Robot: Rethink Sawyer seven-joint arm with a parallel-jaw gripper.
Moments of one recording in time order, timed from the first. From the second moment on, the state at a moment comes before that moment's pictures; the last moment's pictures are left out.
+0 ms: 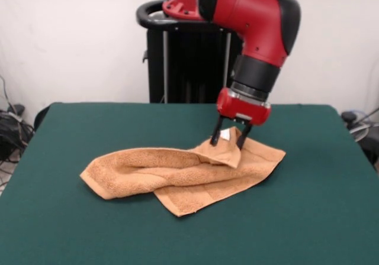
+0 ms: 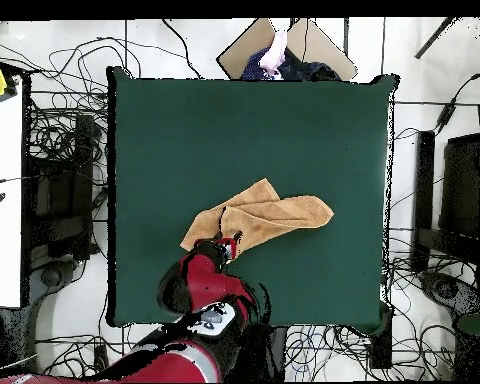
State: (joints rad) arm 0.23 -0.39 -0.36 1.98 0.12 -0.30 1.57
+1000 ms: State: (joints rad) arm 0.25 -0.36 -0.42 1.98 0.17 -0.30 1.57
